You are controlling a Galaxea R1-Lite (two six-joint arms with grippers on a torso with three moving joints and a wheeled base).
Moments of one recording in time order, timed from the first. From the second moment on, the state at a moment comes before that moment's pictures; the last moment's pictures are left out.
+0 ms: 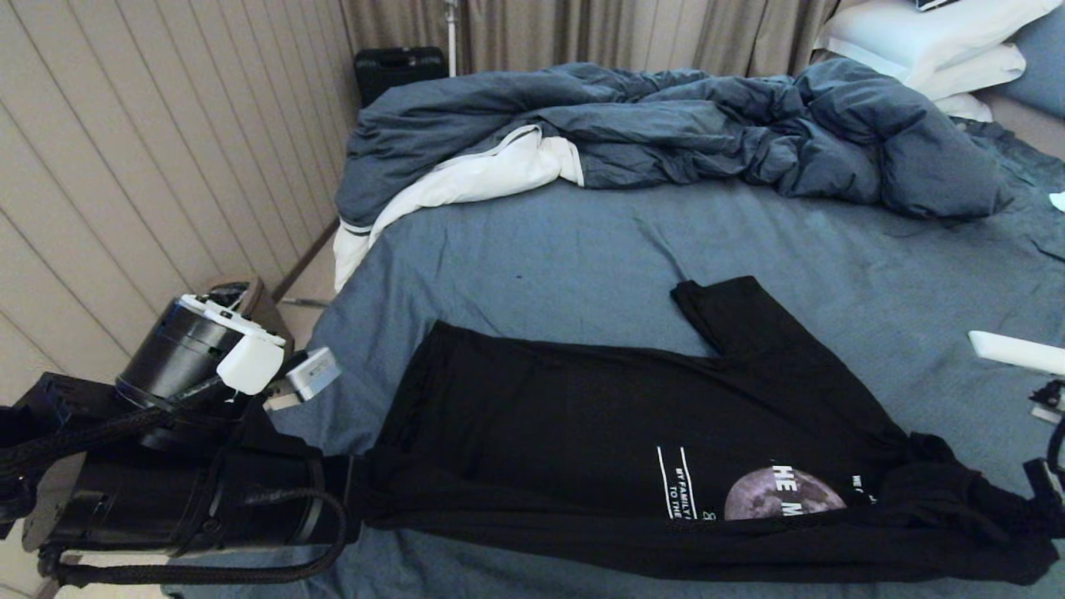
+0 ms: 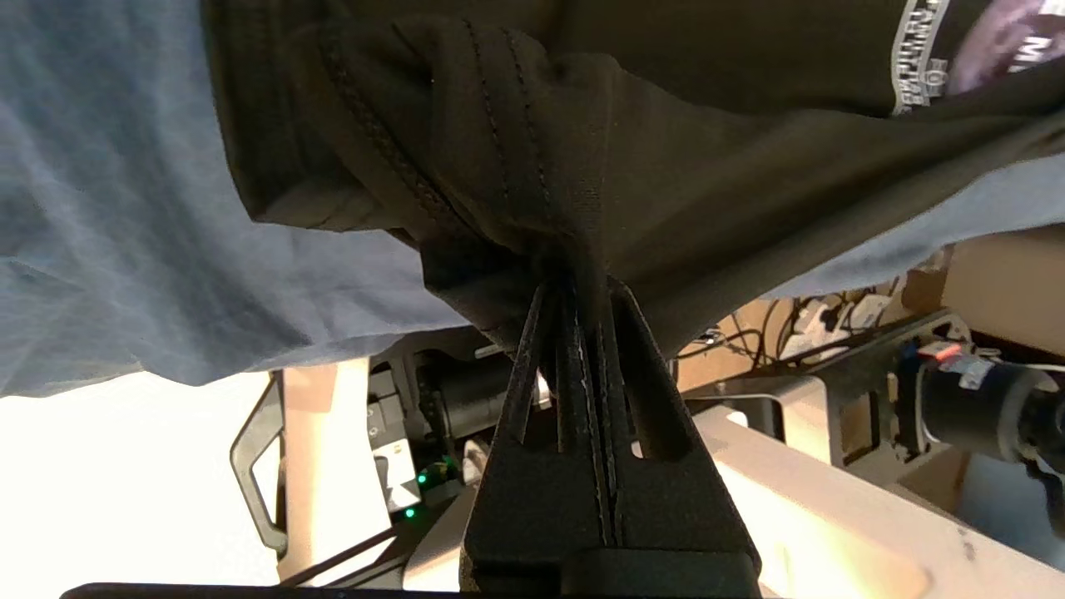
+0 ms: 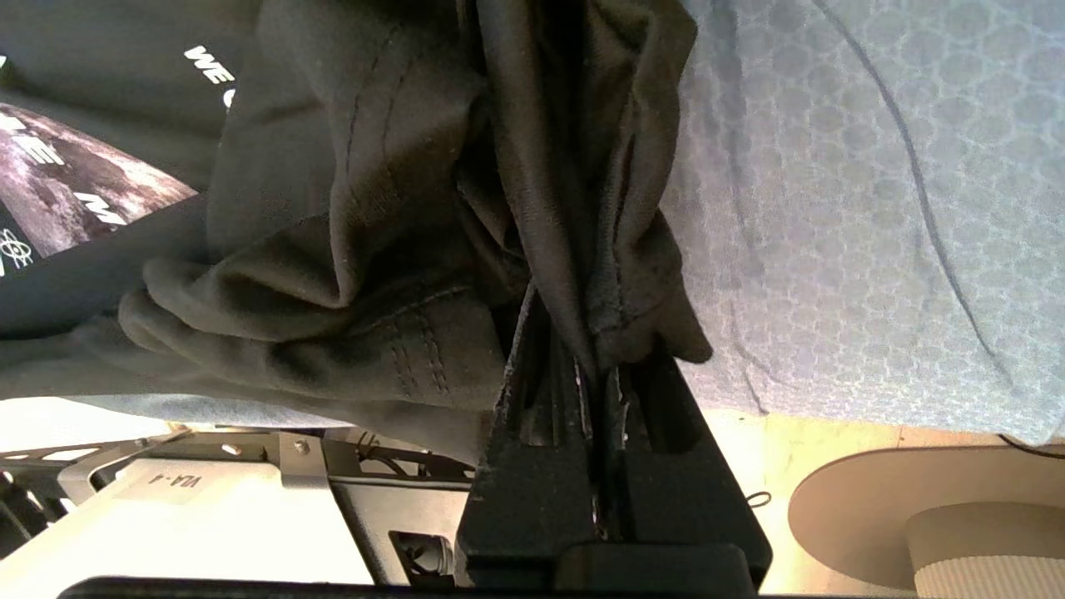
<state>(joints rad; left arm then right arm) -0.64 1.45 -0.81 0.23 -0.15 -0.54 -0.71 1.74 -1.03 0.70 0.42 -0.34</state>
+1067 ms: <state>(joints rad) -0.63 1.42 -0.76 0.22 -0.10 -0.54 -0.71 1.63 -1.01 0.72 0.43 -0.35</state>
